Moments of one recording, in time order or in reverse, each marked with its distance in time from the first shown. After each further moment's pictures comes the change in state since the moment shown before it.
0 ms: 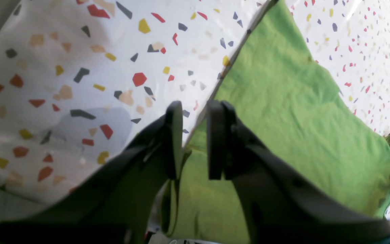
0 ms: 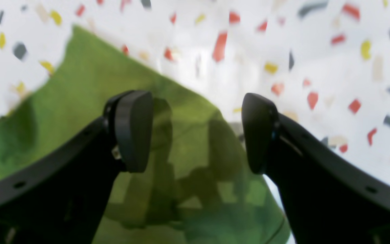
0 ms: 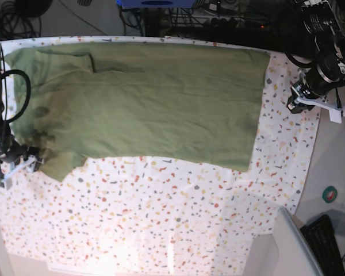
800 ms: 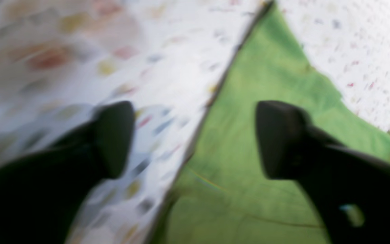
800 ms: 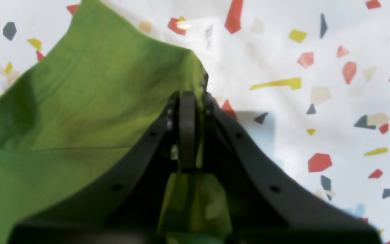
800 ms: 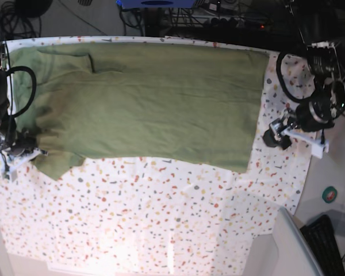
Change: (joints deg) left arm -16.3 -7.5 14.4 -20.0 0.0 0.1 -0.5; right arm 0.0 -1.6 0.0 -3.5 -0.1 0.0 0.0
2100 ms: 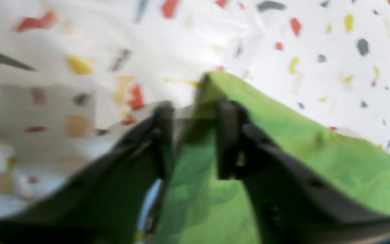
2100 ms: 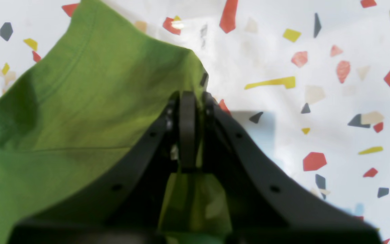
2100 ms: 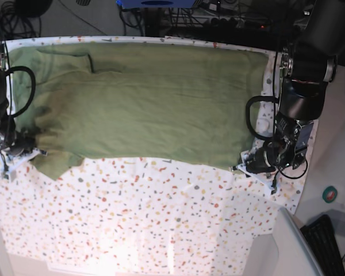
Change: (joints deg) left arm -27.2 1.6 30.2 -41.3 9.9 0.4 -23.1; right arm 0.0 0.2 0.1 0.1 0.0 -0.1 -0.1
